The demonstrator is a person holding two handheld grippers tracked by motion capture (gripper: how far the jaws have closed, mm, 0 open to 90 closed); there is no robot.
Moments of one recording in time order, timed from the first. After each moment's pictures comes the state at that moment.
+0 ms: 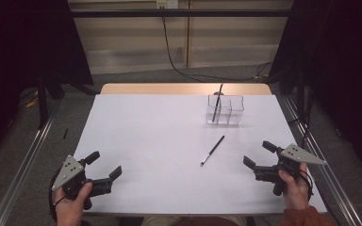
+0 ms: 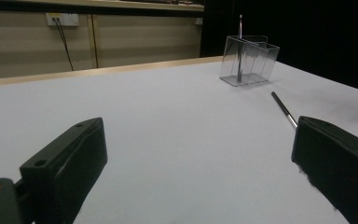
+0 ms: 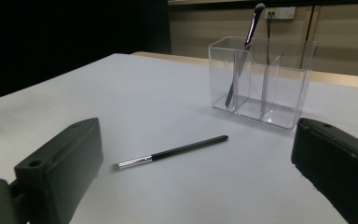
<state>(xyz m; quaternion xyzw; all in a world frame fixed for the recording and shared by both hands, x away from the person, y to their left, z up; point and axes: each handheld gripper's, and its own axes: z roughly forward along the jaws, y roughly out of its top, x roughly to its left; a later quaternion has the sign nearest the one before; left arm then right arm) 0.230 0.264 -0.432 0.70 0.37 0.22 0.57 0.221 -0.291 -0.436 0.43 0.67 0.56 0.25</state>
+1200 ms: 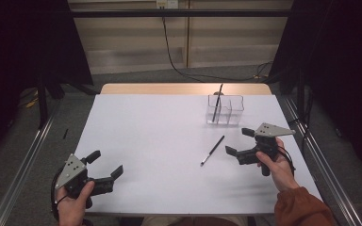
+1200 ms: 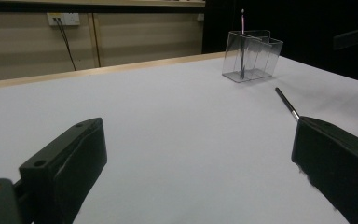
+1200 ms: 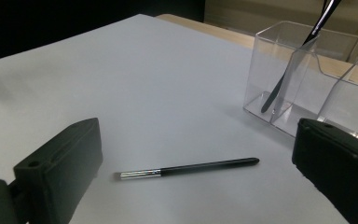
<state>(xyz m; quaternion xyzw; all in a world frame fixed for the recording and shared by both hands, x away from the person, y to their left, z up) 0.233 0.260 -0.432 0.71 0.37 0.23 0.56 0.288 -0.256 -0.424 0.37 0.75 0.51 0.19</state>
